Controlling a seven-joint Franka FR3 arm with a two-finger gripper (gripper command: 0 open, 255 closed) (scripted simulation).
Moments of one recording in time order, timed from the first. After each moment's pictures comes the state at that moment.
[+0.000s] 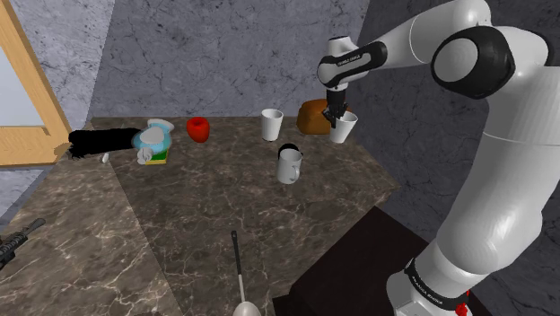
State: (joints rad) arm -0.25 0.32 -0.15 -1.75 -0.21 1.99 -0.12
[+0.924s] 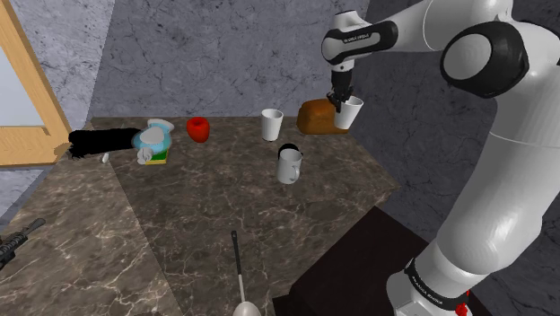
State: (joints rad) arm -0.24 0.27 -0.15 -1.63 -0.21 1.82 -0.16
